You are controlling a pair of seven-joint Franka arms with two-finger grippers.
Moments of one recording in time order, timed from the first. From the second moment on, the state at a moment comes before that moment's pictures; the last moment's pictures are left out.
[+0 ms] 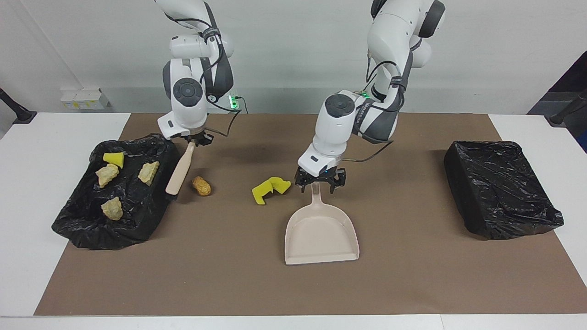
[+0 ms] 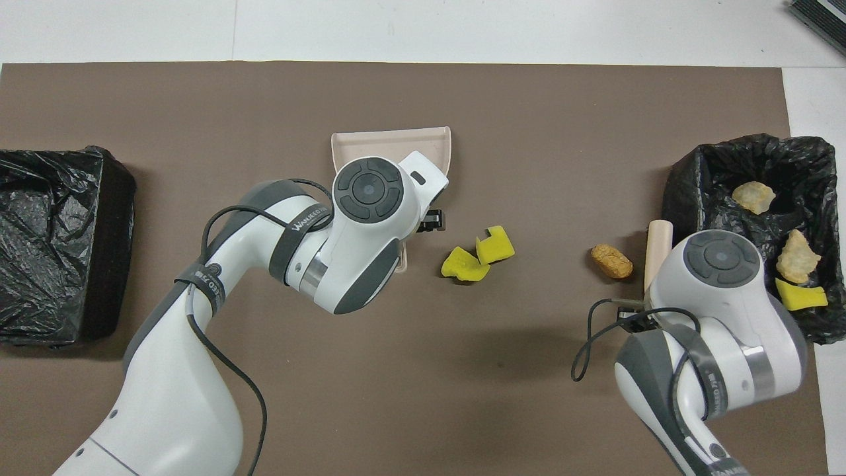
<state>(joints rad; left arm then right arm) -0.51 0.46 -0.15 -1.64 0.06 2.20 -0.61 0.11 -0.09 0.03 -2.35 -0.22 1.93 0.48</state>
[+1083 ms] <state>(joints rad) -0.52 0.43 -0.14 -1.68 0.08 2.15 -0.62 0.43 -0.06 0.06 -2.30 0.14 2.04 0.40</state>
